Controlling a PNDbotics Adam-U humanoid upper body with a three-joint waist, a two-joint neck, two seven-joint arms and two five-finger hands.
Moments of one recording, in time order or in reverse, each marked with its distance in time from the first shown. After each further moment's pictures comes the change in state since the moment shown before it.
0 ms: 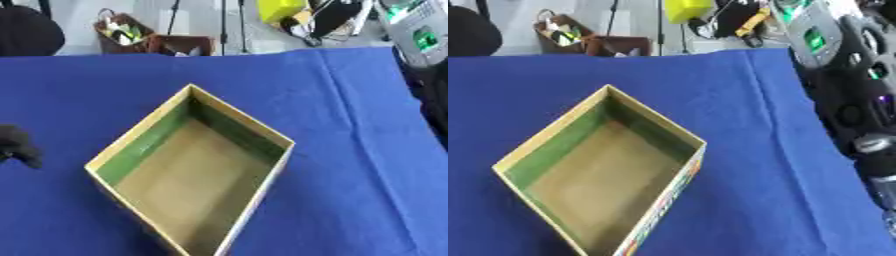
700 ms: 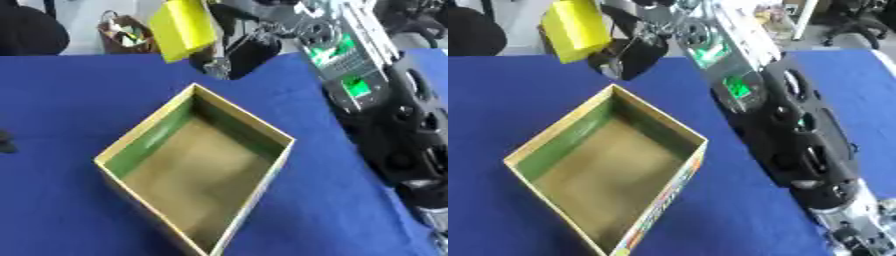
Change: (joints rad) left arm -0.006 0.008 0.042 0.000 0.030 0.003 0.108; right arm 0.135 0.258 0.101 -0.292 0.105 0.027 0.044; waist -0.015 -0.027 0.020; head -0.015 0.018
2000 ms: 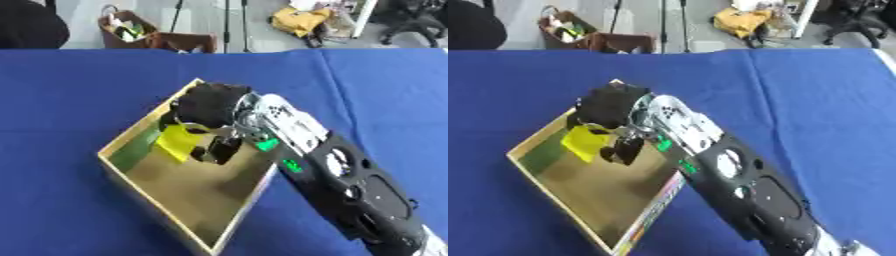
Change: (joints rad) left arm -0.001 0.009 0.039 0.000 -0.010 0.011 0.103; right arm 0.151 0.066 0.162 0.149 0.308 -0.234 0.108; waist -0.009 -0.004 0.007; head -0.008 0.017
